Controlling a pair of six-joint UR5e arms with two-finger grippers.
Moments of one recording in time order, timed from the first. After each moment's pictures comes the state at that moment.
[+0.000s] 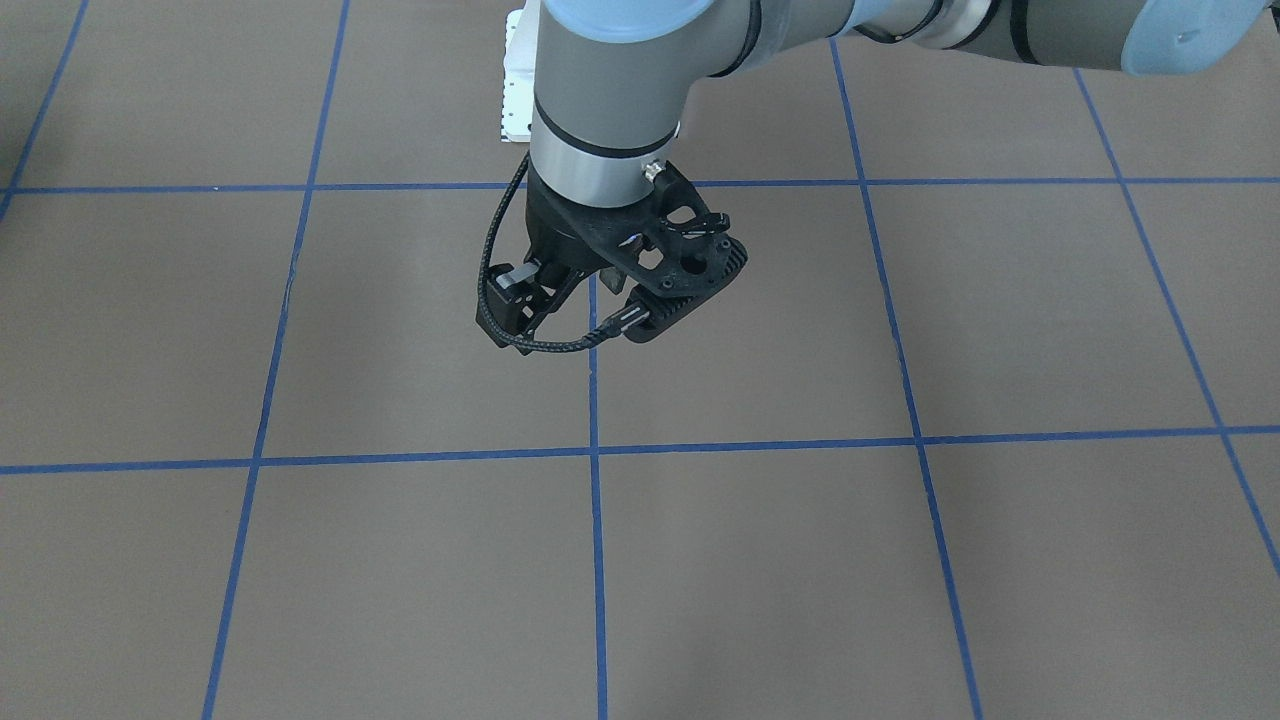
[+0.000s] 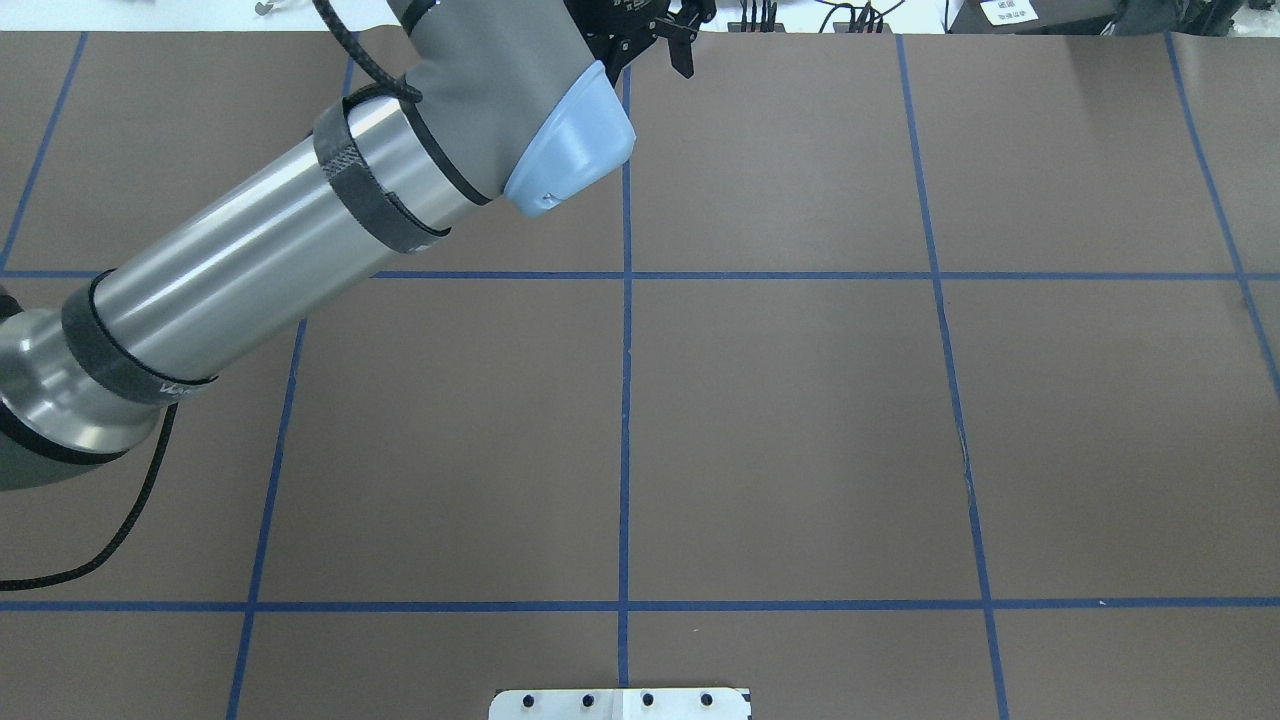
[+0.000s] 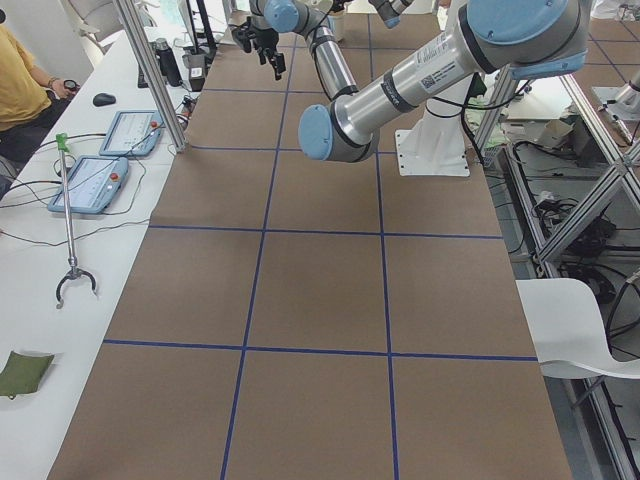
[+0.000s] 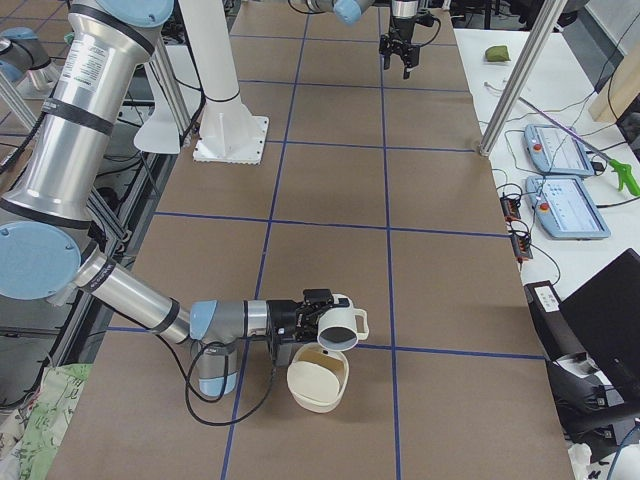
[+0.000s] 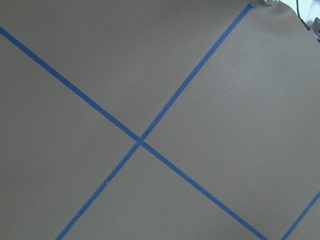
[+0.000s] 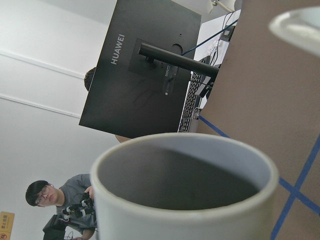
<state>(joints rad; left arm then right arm) -0.84 -2.77 -1.39 -1.35 -2.18 -1.70 0.97 -1.93 1.17 0.71 1.25 2.10</state>
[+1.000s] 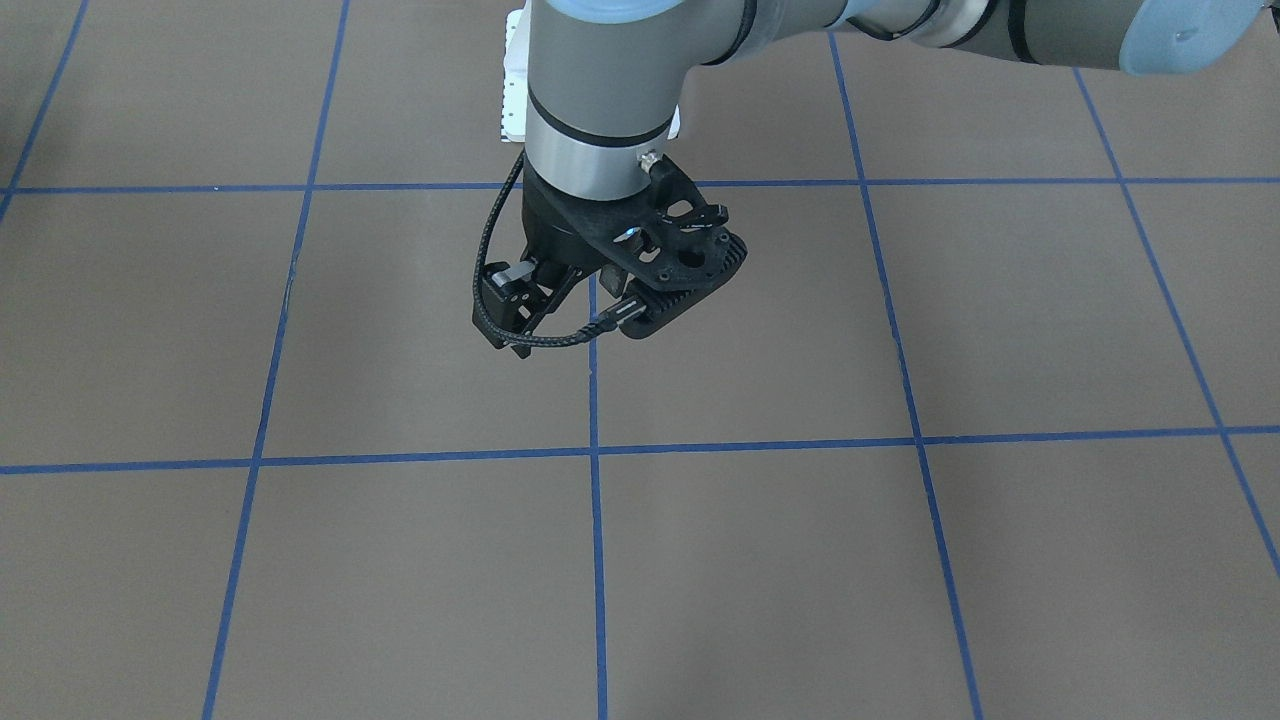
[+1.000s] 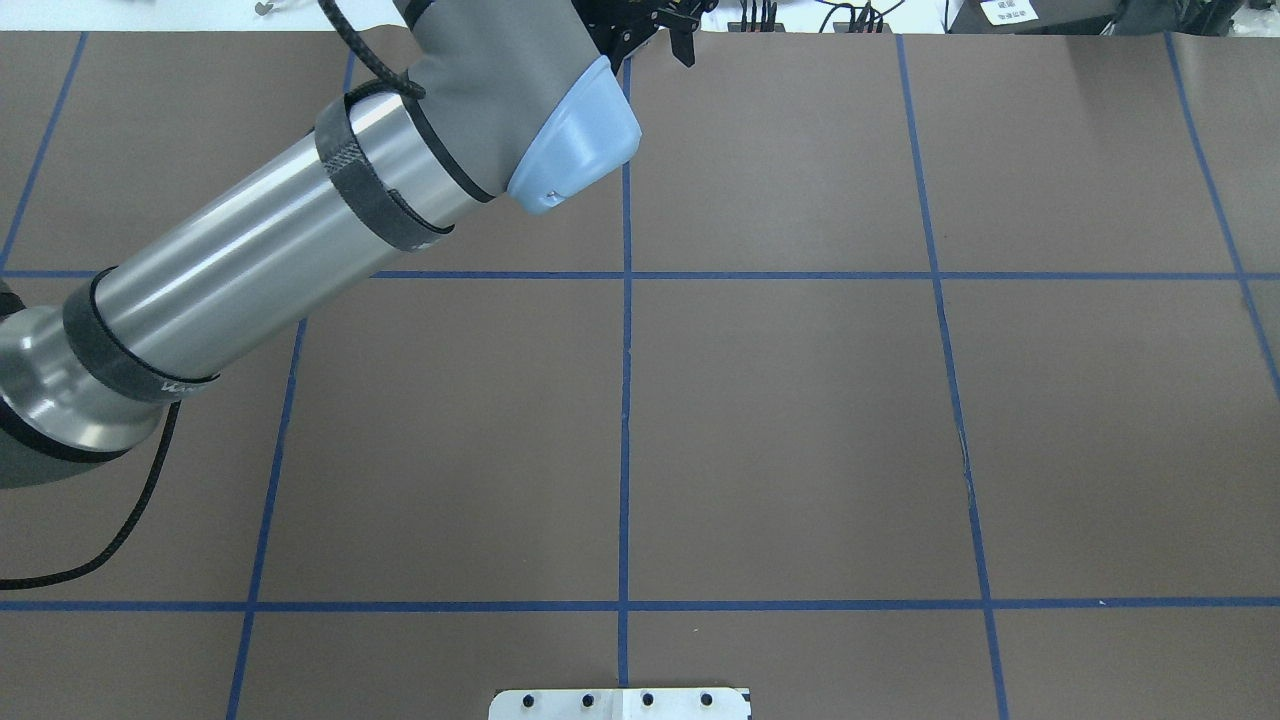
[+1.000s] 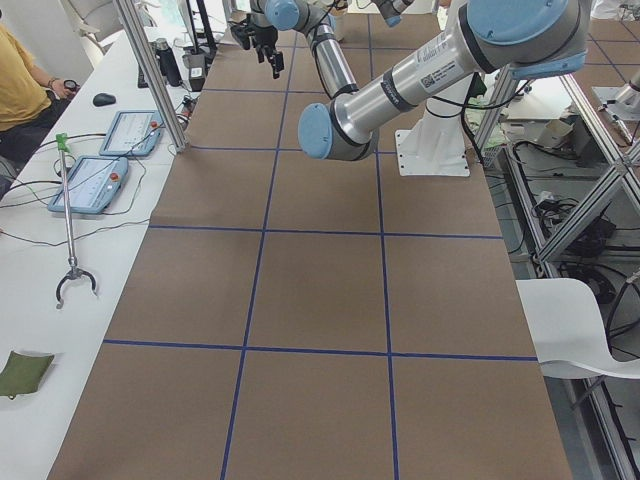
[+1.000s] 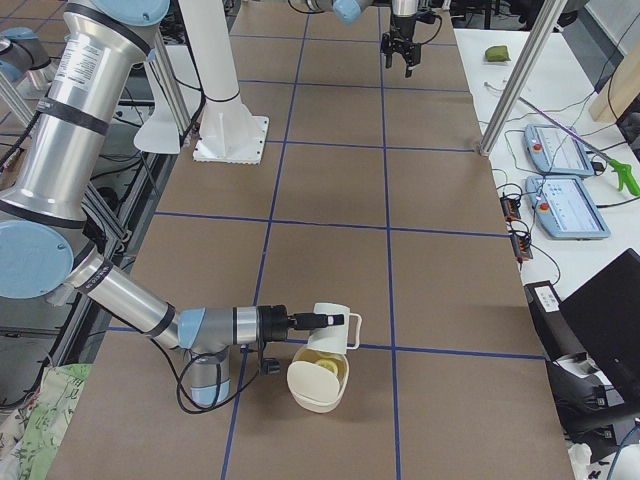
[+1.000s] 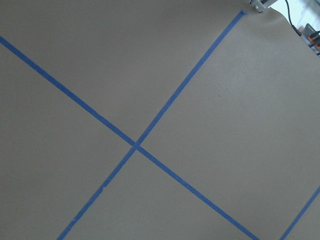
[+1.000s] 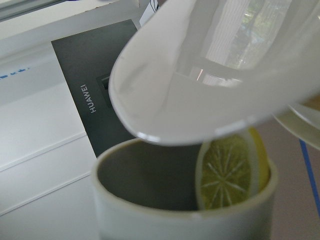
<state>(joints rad) -0.84 -2.77 -1.40 -1.35 -2.15 -1.70 1.00 -1.93 1.13 0.81 1.26 2.77</state>
